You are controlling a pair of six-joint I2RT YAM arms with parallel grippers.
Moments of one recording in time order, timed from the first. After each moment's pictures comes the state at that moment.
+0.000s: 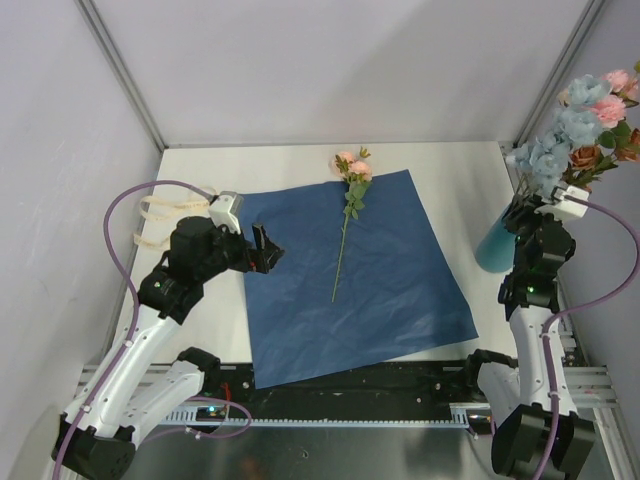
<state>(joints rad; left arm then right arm) -0.38 0.79 0.83 -0.49 0.21 -0.31 -0.24 0.82 0.57 0.36 0.06 0.19</state>
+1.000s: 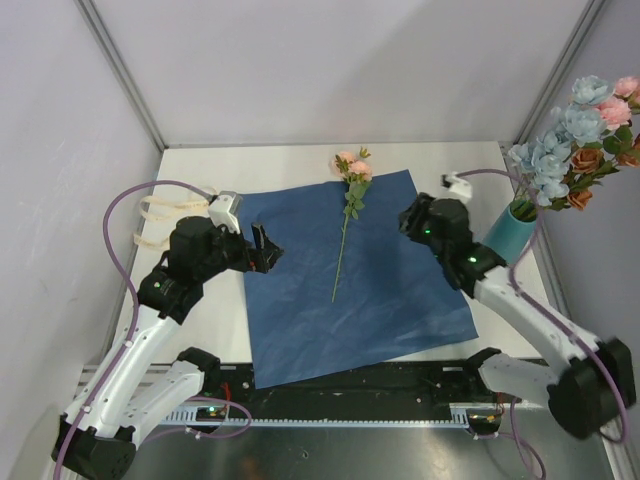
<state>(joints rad) -0.37 0.79 0.83 -0.49 0.21 -0.31 0.46 1.03 0.83 -0.17 0.28 0.60</state>
